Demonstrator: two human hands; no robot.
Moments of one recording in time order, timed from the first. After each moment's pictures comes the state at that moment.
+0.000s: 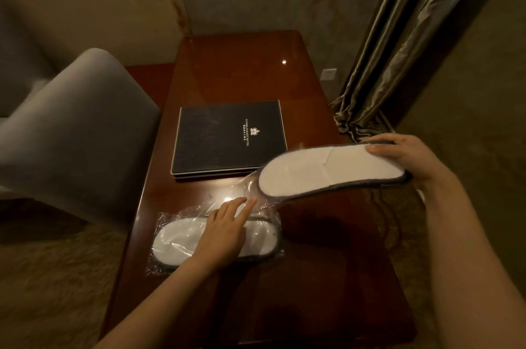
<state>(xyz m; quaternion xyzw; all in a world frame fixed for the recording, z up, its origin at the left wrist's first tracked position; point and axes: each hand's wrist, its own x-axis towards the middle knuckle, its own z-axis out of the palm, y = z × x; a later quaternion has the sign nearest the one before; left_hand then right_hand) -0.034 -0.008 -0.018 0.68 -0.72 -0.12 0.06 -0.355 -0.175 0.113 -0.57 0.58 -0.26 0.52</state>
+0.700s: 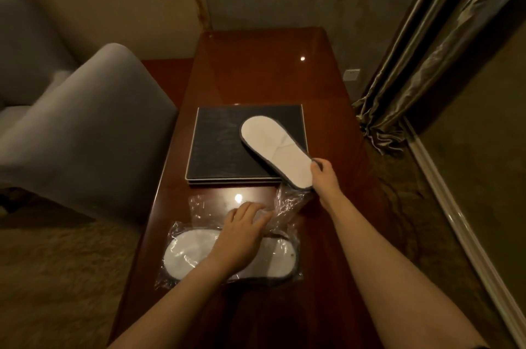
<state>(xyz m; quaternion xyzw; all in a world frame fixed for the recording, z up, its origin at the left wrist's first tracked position) -0.027 -0.038 -0.018 0.66 -0.74 -0.08 0.08 -0.177 -0.205 -0.013 -0.47 0.65 -0.31 0.51</state>
